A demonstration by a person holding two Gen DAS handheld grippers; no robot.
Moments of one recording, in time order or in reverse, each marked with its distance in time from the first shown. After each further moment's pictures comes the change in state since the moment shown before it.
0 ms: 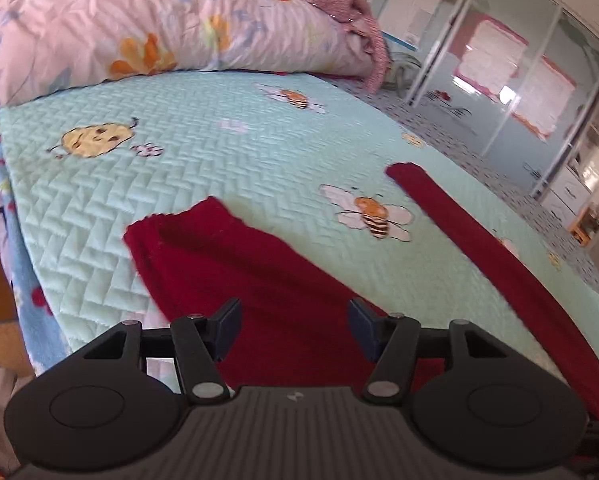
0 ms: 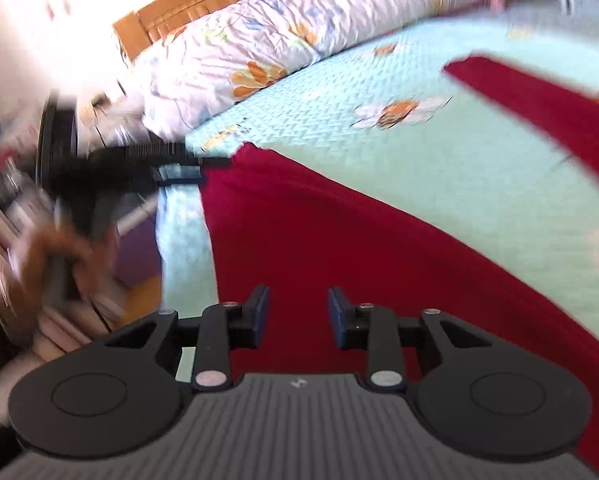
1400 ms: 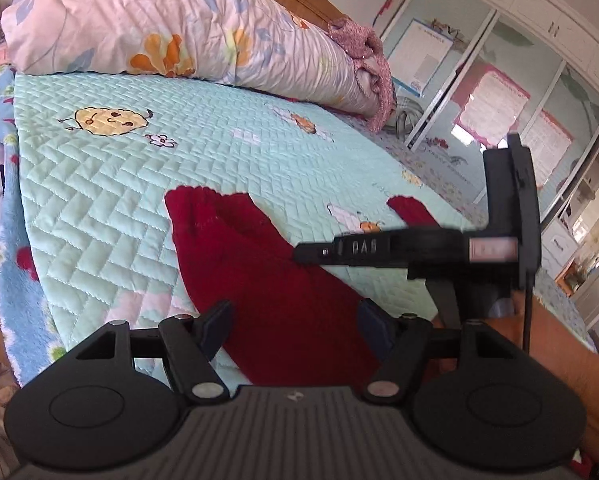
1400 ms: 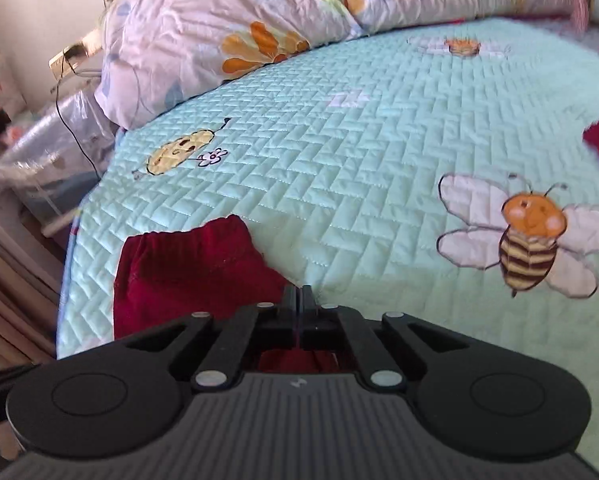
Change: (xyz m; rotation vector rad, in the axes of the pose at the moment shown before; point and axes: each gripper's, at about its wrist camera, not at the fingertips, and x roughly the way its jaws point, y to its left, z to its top) left arm -0.007 0.022 -0.027 -0.102 -0.159 -0.065; right arm 0.227 0.043 0.142 -0.228 0.123 -0.093
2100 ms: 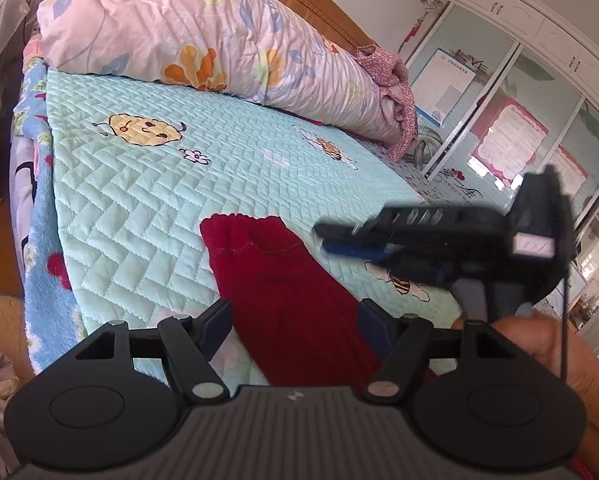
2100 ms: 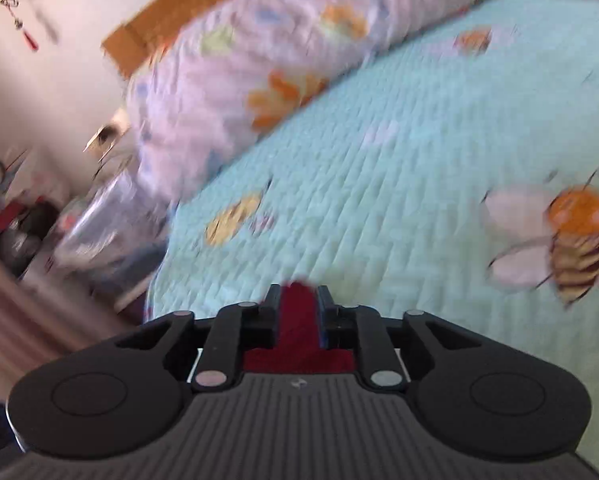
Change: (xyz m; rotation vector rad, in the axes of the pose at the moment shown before) left arm -0.005 0.016 0.007 -0.078 -0.034 0.031; right arm 0.002 -0.016 0.020 0.208 -0.019 0.213
